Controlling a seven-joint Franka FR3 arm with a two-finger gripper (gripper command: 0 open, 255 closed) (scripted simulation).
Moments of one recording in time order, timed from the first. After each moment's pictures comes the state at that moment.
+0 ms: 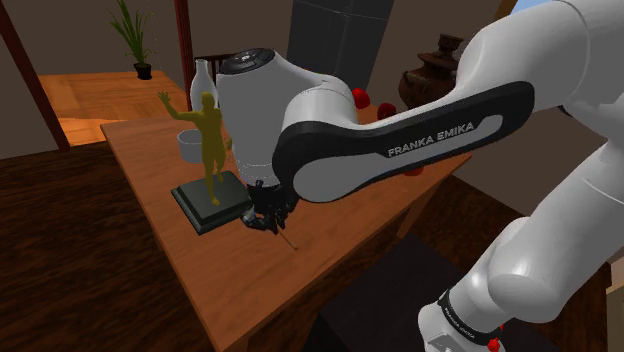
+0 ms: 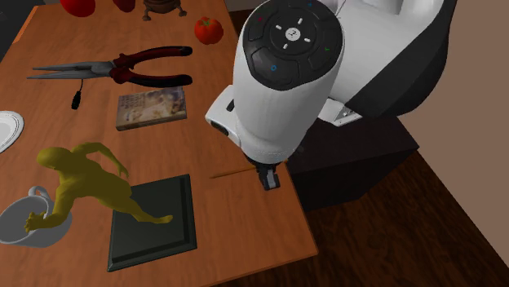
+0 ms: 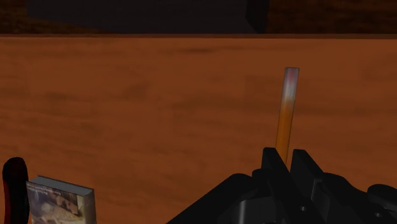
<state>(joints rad) 0.09 -0.01 0.69 -2.06 -0.16 1.88 0.82</state>
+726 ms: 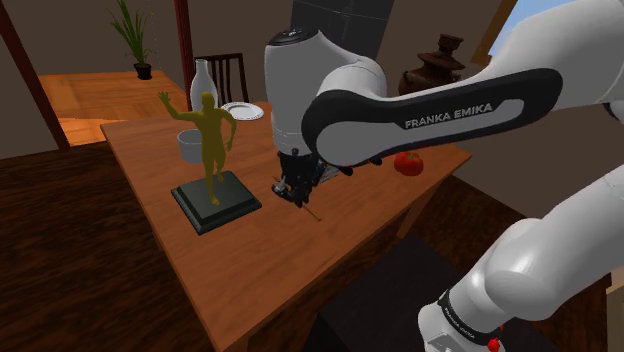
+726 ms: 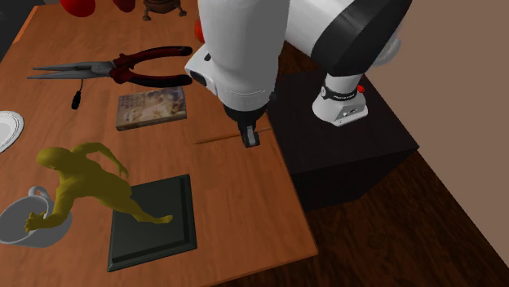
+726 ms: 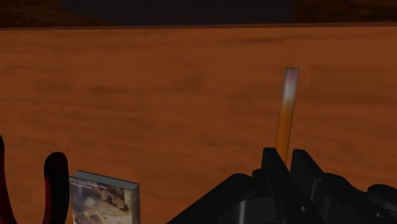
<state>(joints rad) 0.02 -0.17 0.59 -2.15 -0.09 1.87 0.62</state>
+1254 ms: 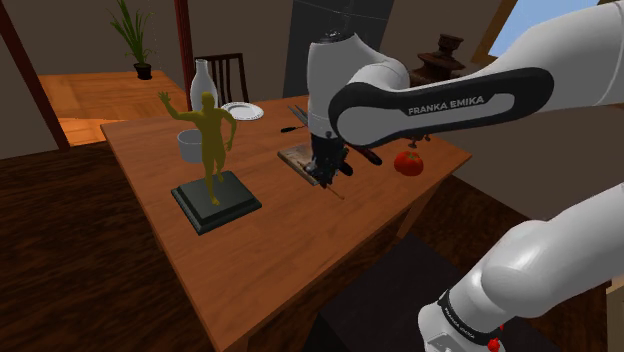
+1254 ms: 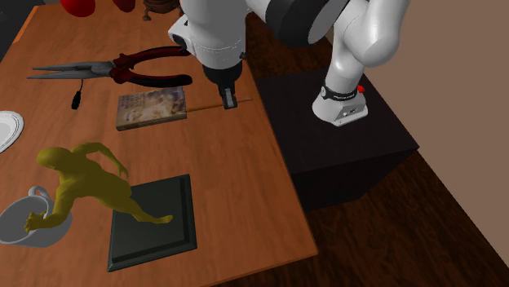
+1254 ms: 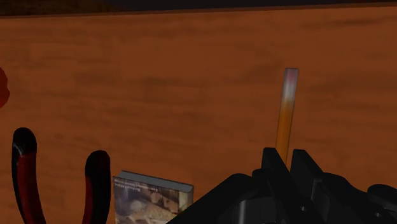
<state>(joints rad) -0.05 -0.27 0.46 -2.27 -0.10 1.93 0.41</state>
